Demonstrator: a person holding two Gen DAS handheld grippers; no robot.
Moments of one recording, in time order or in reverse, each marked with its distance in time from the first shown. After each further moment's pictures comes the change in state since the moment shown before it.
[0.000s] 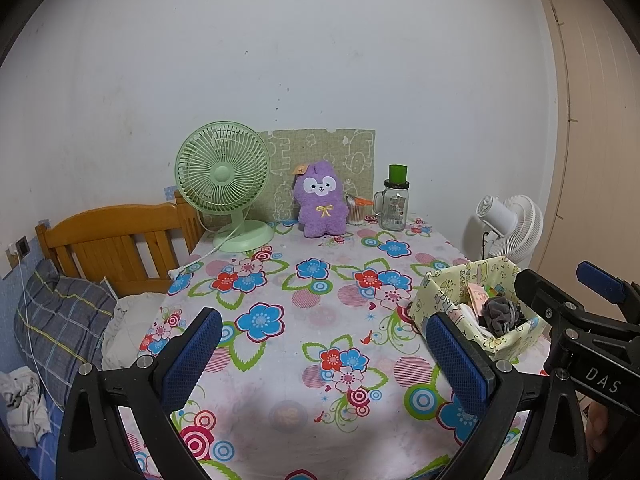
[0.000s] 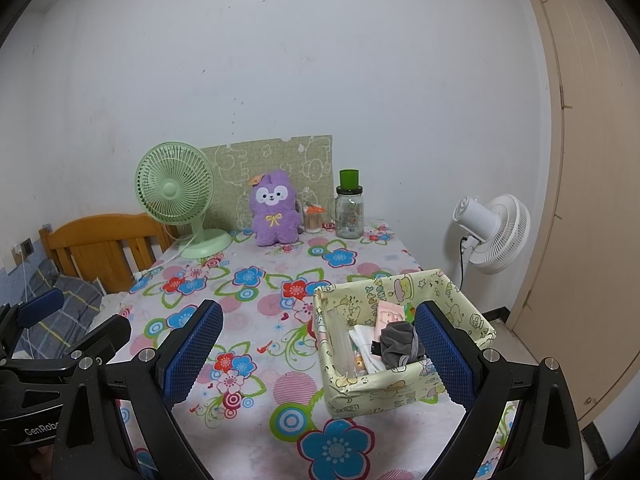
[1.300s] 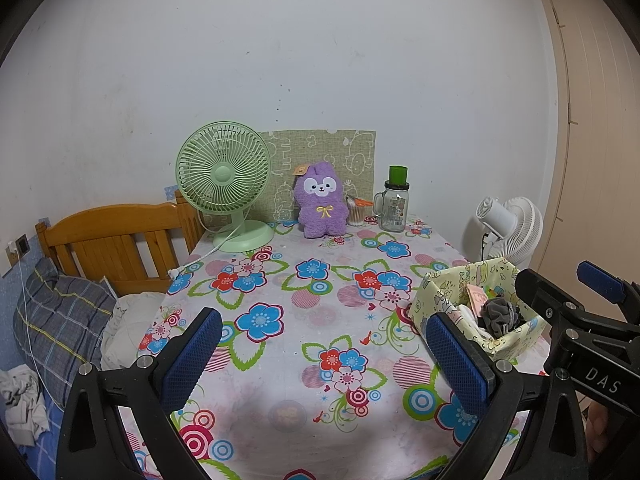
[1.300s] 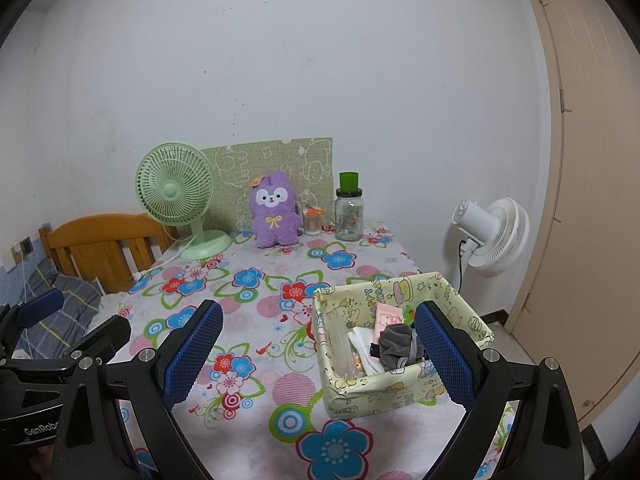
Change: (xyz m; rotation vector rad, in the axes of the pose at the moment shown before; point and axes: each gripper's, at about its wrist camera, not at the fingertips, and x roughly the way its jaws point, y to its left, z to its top) left arm -0.001 0.002 -0.001 -0.002 -0.001 -0.001; right arm 0.000 0.001 0.000 -0.004 -0.003 -0.002
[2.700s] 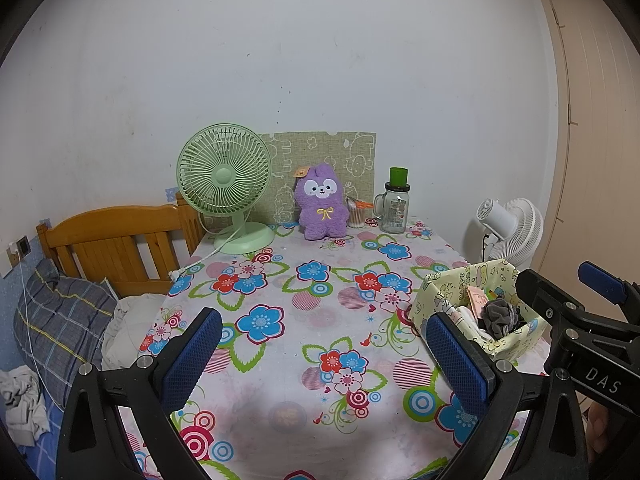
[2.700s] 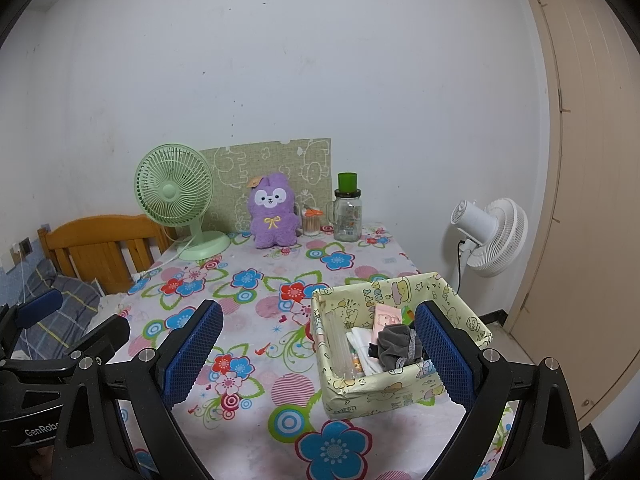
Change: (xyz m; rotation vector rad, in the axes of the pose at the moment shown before) left arm -0.002 -0.002 0.000 -0.003 -0.009 0.003; right arm -0.001 -0.003 0.001 -0.002 -0.004 -0.001
